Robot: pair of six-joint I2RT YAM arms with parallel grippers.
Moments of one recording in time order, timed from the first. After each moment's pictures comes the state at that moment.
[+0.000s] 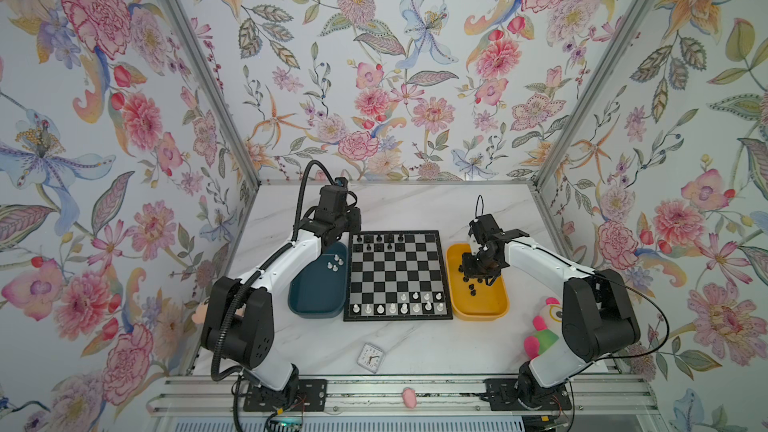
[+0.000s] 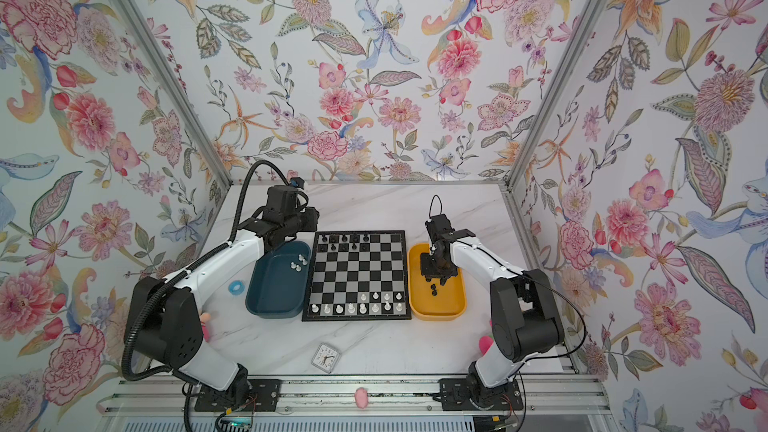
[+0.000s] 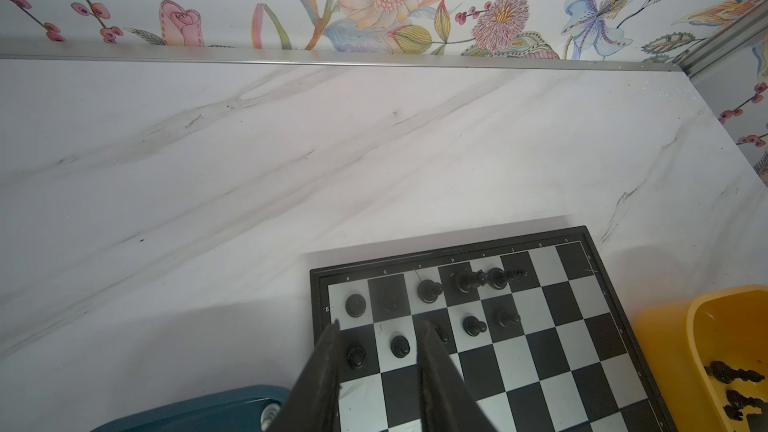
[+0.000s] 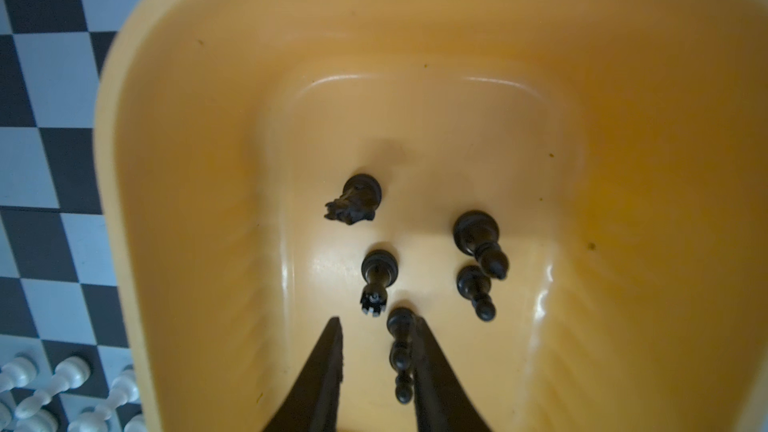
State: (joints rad) left arm -0.36 1.60 1.22 -0.28 -0.03 -0.26; right arm 0.32 1.62 1.06 -0.75 -0.04 0.27
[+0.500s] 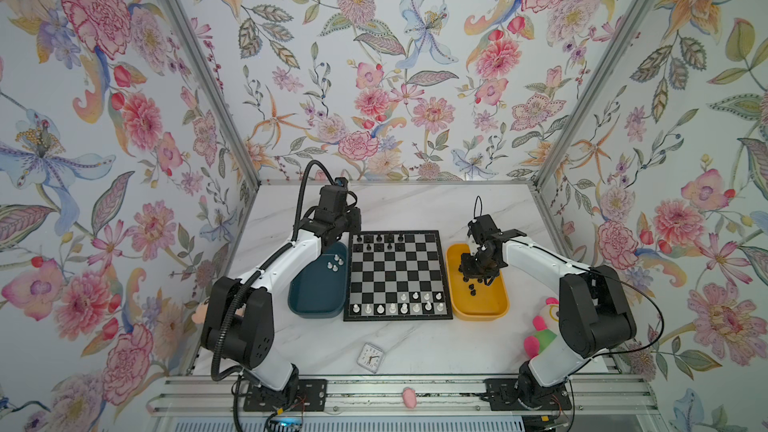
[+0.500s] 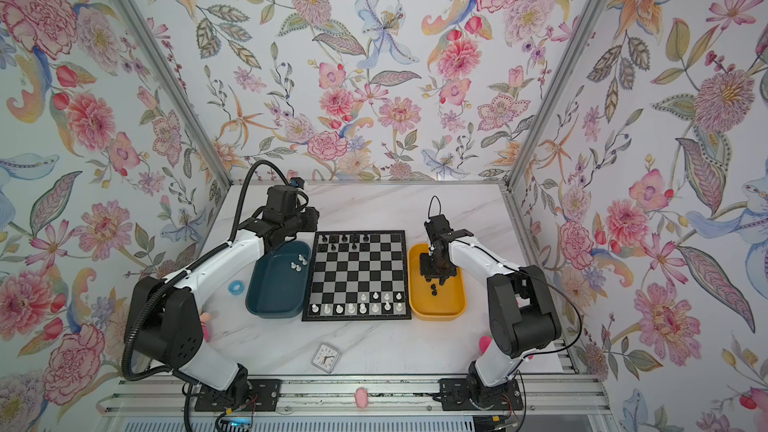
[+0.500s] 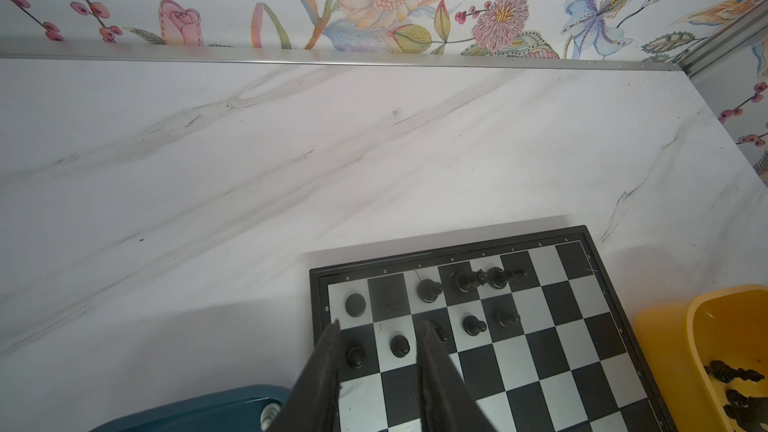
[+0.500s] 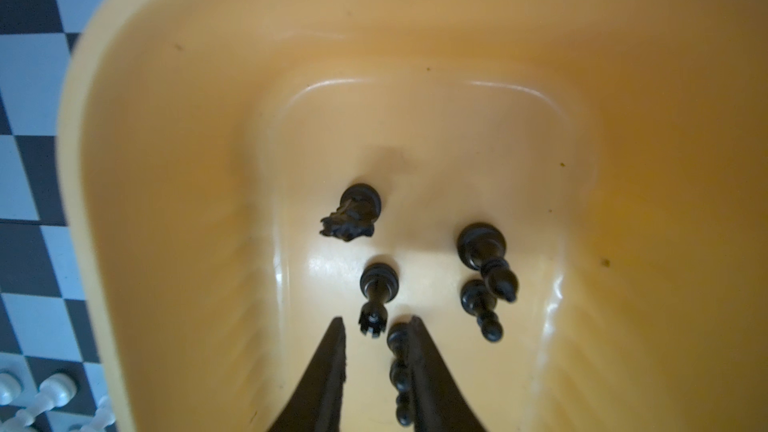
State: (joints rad) left arm -0.36 1.60 1.22 -0.28 -0.03 -0.26; right arm 0.32 1.65 1.06 -0.73 -0.04 0.27
